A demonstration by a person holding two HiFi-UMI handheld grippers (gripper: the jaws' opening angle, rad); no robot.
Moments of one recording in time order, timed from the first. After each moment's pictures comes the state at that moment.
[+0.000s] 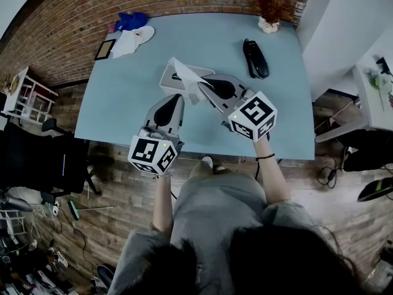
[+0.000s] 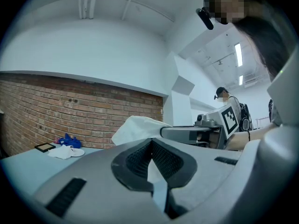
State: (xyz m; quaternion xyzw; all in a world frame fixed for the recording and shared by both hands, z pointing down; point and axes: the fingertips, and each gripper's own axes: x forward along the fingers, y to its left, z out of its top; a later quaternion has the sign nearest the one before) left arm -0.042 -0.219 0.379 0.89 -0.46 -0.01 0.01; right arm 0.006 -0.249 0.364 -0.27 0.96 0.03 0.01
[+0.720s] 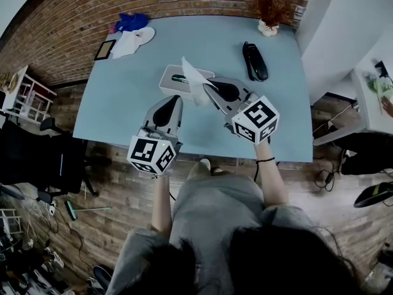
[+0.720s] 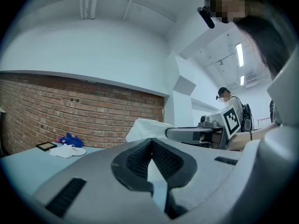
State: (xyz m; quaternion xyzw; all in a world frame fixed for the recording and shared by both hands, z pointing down) left arm -0.045 -0.220 0.383 0.89 -0.46 -0.01 0.02; right arm 0.021 -0.250 0.372 -0.29 0.96 0.02 0.01
